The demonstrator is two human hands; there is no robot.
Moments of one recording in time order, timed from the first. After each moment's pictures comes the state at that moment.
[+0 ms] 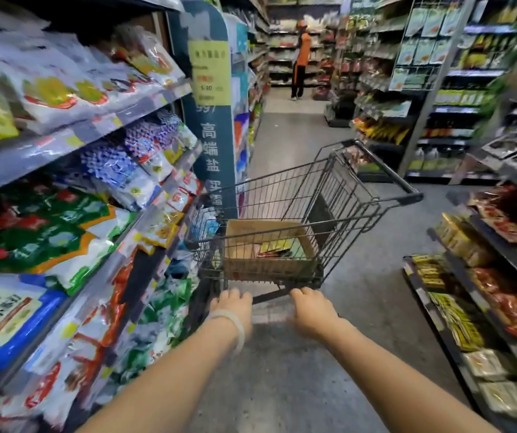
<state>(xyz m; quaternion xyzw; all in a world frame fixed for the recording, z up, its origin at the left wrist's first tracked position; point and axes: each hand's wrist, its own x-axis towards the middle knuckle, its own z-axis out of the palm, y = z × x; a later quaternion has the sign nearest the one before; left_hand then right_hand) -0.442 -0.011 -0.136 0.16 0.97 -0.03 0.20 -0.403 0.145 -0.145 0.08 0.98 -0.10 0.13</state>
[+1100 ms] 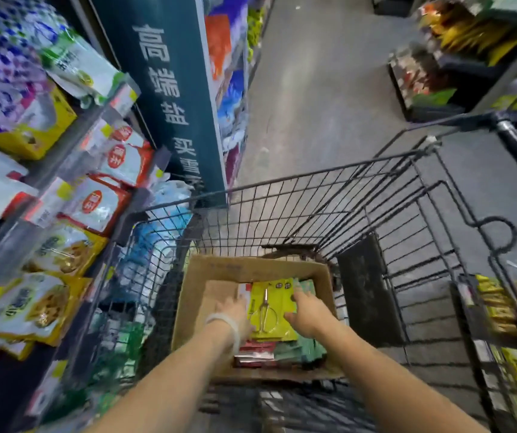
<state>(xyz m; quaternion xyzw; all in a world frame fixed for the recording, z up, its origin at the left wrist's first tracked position) -0.970 0.186 -0.292 0.06 0.90 0.06 0.42 -0.941 0.342 -0.302 0.15 0.90 -0.21 0.35</state>
